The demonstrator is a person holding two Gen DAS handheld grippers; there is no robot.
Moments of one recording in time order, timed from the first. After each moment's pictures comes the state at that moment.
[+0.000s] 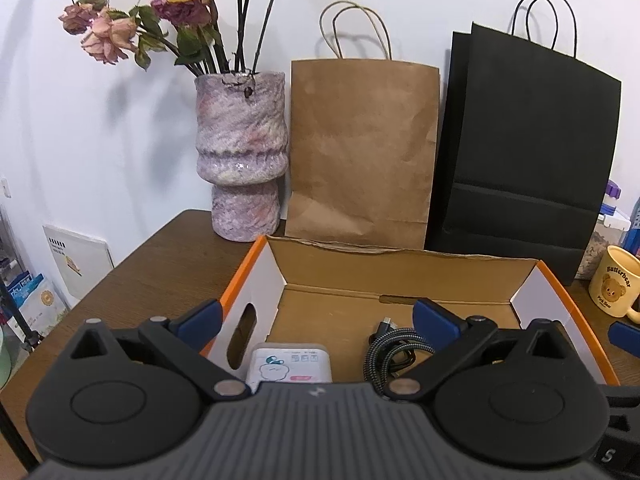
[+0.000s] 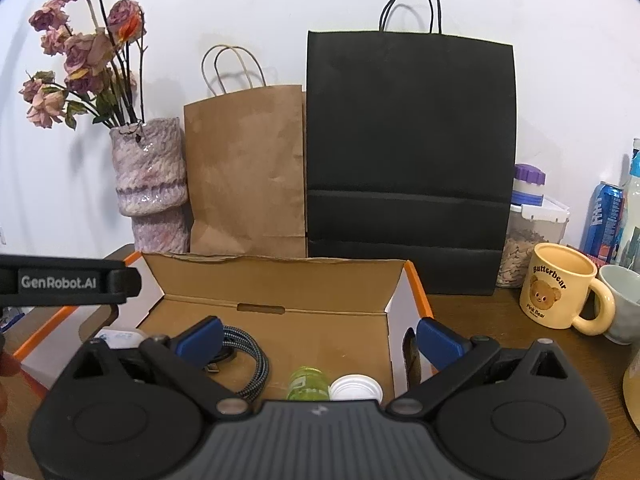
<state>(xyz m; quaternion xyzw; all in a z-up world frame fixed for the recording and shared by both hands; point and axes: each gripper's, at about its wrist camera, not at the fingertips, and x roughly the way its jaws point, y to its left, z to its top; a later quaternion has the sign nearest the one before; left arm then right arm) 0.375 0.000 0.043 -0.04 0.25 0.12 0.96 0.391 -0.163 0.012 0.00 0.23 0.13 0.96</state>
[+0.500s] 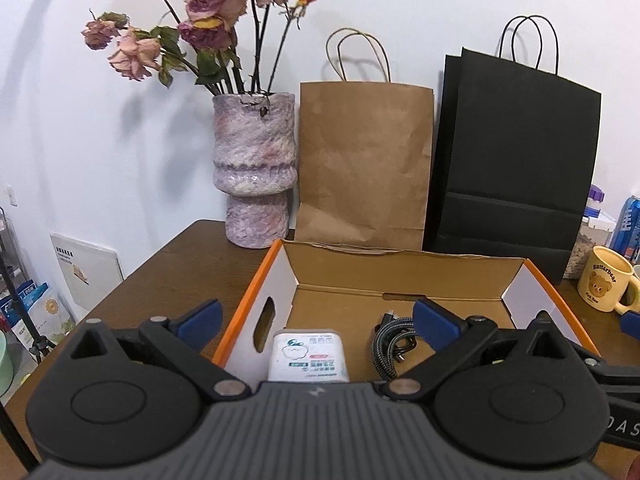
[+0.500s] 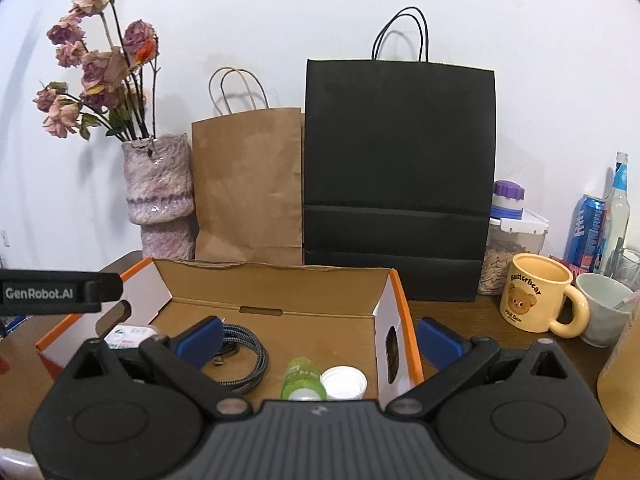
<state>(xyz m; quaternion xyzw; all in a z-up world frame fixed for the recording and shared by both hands) 0.330 0.004 0.050 -0.04 0.22 0.11 0.97 0.354 -0.181 0.025 -0.01 0.21 0.13 0.97</state>
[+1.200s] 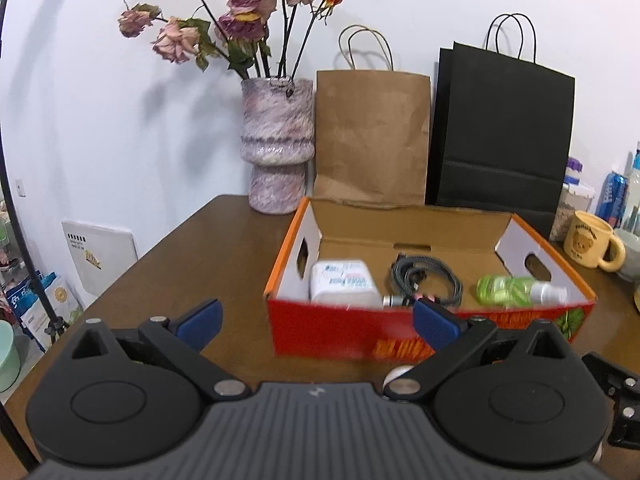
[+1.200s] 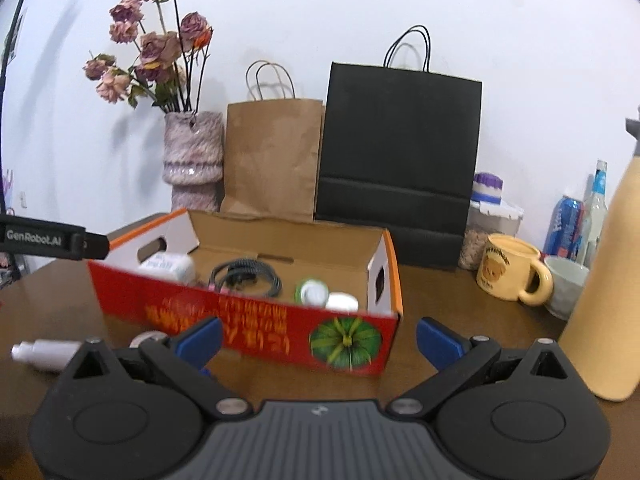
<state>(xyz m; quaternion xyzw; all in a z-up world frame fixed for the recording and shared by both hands) 0.240 0.022 0.028 -0.03 0.23 0.10 0.97 0.250 -0.202 0.007 -0.05 0.21 0.14 0.96</state>
